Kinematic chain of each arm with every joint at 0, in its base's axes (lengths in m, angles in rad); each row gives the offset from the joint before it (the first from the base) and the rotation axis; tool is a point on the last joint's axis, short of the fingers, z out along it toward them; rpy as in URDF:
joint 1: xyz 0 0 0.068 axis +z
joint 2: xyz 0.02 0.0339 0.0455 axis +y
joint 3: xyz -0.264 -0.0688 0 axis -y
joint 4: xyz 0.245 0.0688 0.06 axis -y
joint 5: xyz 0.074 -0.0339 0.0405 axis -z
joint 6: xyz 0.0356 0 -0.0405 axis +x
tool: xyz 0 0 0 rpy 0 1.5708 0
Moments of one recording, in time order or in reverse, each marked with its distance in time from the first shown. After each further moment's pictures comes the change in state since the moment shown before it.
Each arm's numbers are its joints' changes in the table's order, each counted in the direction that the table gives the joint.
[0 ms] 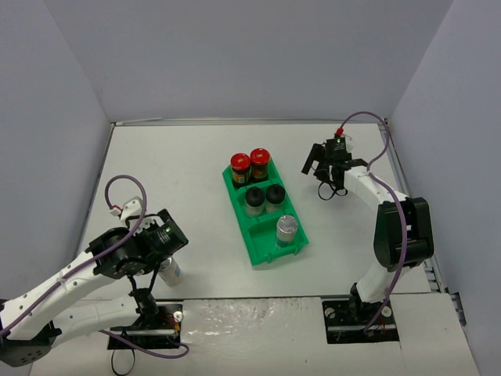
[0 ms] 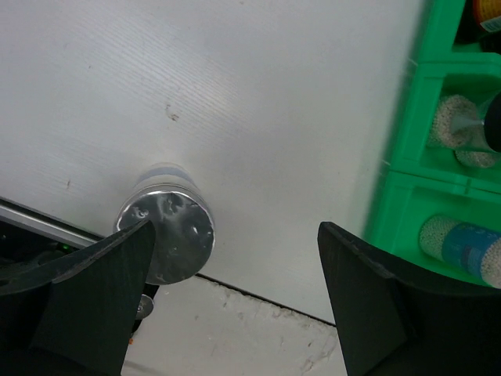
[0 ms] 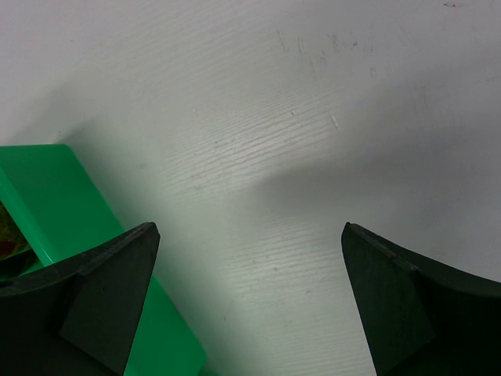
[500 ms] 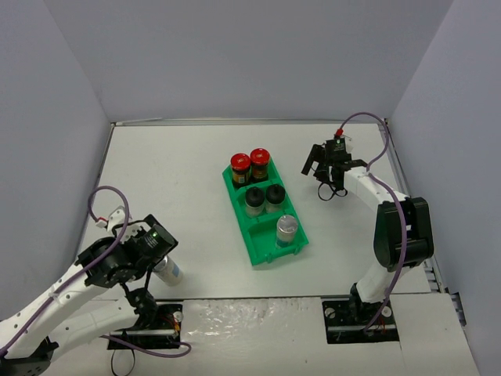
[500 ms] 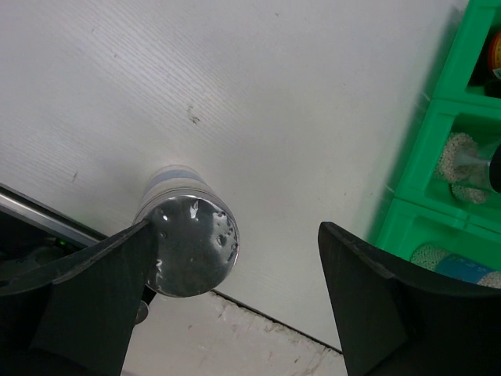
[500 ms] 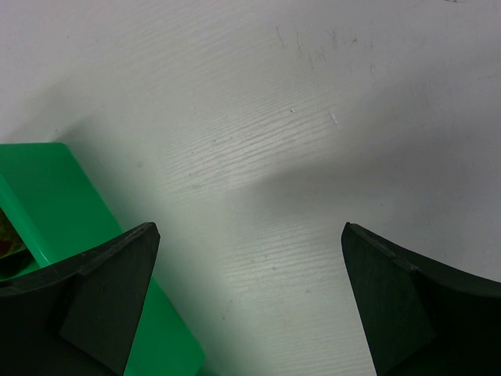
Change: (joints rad) left arm 0.111 -0.109 -0.112 0.016 0.032 -0.043; right arm 0.003 0.001 -0.008 0.005 0.000 0.000
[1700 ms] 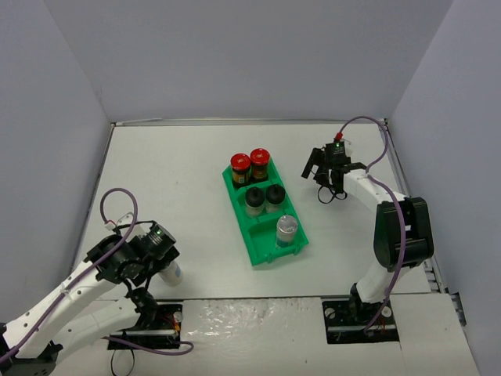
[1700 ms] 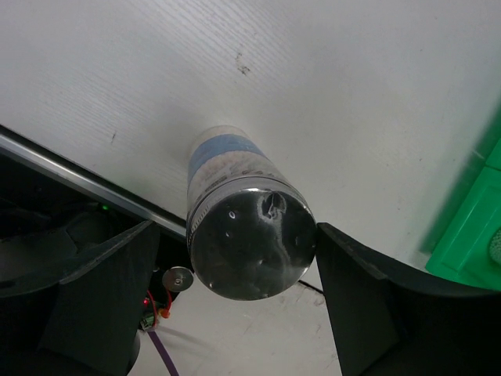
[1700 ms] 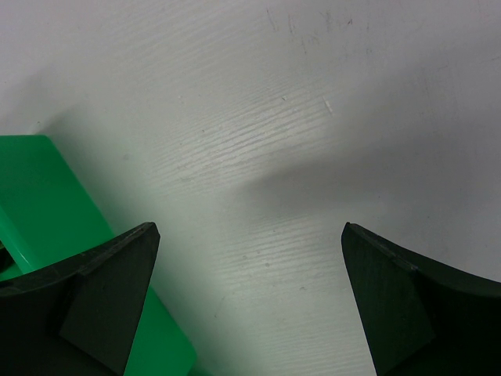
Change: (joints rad) left arm 0.086 0.023 -0.072 -0.017 0.169 0.111; right arm 0.000 0.000 -0.038 0.018 0.000 0.004
